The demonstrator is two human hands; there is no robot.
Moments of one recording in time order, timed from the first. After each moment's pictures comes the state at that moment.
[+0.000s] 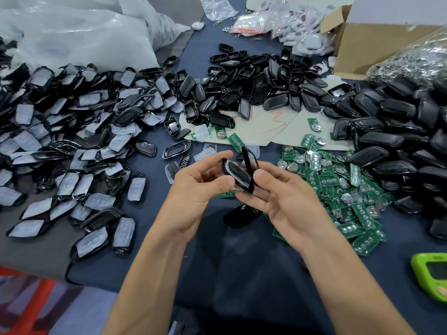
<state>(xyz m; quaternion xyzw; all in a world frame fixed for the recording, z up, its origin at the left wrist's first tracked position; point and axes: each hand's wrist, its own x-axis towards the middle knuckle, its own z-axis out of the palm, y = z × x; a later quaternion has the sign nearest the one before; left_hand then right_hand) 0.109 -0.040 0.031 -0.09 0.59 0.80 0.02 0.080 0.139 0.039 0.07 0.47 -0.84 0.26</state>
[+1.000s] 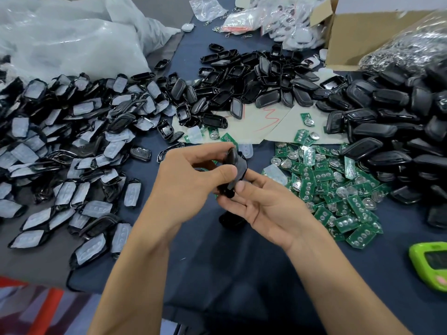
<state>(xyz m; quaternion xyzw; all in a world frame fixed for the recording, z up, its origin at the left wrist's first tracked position) 0.101 -0.033 0.084 -0.10 0.79 0.61 -0.01 0.082 0.131 0.030 -0.01 0.31 -0.87 0.37</state>
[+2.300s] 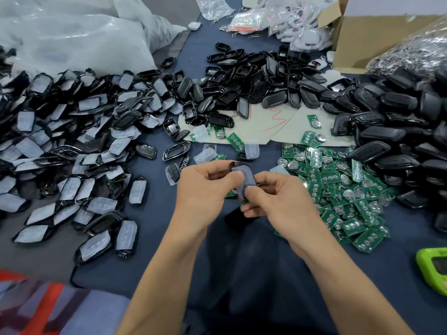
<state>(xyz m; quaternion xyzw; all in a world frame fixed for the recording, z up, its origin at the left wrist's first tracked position) 0.105 -0.016 0.048 -0.18 0.71 0.68 -0.02 0.091 0.136 0.035 0.01 0.71 -0.68 0.20</state>
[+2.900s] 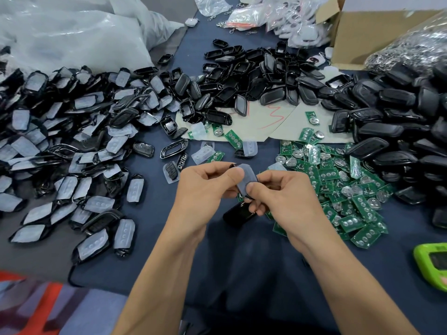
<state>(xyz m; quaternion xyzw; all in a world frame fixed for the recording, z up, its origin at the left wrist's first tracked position) 0.110 -0.017 0.049 -0.17 0.69 0.70 0.01 0.089 0.140 0.041 0.02 0.70 -0.69 0.17</state>
